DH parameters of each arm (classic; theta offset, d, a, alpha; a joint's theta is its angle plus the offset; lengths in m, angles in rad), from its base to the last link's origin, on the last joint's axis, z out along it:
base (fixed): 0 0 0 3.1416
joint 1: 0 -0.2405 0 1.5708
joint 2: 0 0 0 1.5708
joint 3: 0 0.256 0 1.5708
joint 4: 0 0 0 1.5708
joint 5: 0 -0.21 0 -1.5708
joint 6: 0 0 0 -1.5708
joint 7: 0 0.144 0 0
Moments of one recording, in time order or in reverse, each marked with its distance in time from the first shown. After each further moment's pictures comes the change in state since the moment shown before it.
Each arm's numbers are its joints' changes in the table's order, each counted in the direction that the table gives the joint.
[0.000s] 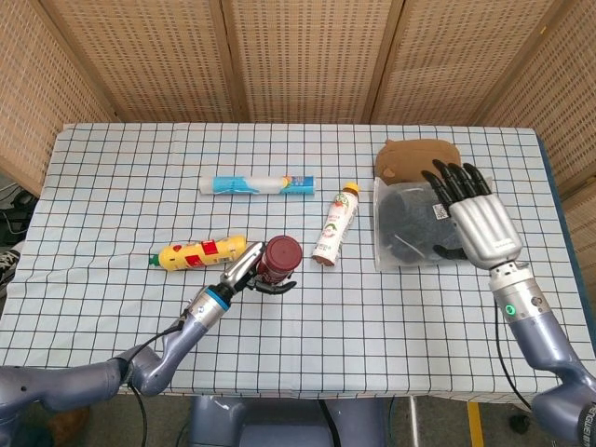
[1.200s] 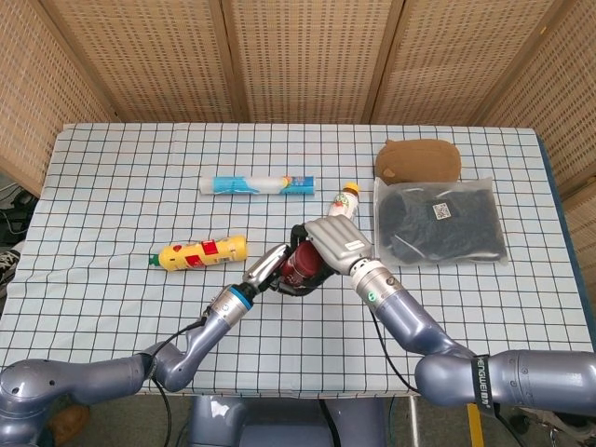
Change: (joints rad) left arm 0.084 -0.104 -0.055 -0.070 0.093 0.087 0.125; right arm -0.521 -0.182 0.185 0.204 -0.749 0.362 -0.197
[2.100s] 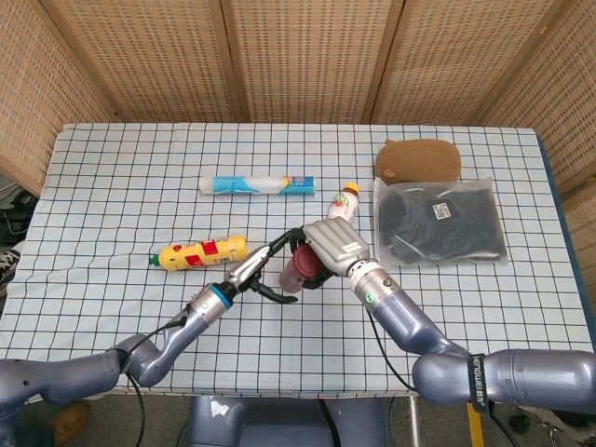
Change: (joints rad) left arm -0.025 0.099 0.061 -0.001 -0.130 0.032 -0.162; right arm 0.014 -0.040 0.006 -0.026 0.015 -0.008 -0.041
